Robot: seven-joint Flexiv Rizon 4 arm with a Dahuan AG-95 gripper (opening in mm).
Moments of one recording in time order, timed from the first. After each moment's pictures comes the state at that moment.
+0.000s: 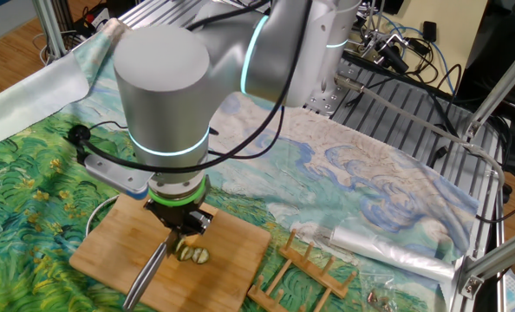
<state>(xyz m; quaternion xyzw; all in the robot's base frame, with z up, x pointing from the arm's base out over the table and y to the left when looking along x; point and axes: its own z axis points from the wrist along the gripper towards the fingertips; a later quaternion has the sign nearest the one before) 0.650 -0.004 0.058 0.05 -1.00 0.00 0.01</state>
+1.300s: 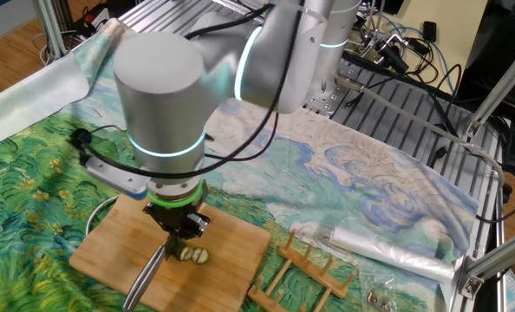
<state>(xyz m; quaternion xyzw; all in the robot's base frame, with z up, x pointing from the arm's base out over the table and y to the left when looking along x) 0.650 -0.008 0.034 0.05 -1.00 -0.01 -0.01</state>
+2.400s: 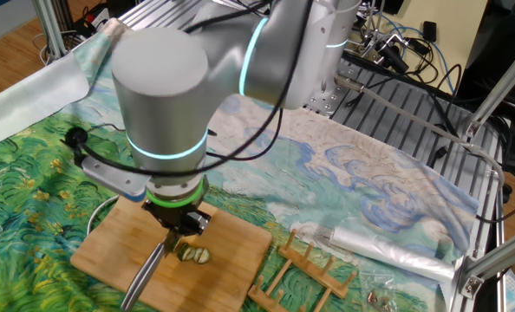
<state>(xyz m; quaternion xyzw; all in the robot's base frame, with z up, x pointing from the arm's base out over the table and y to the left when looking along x) 0.650 -0.009 0.060 0.05 -1.00 0.01 0.01</state>
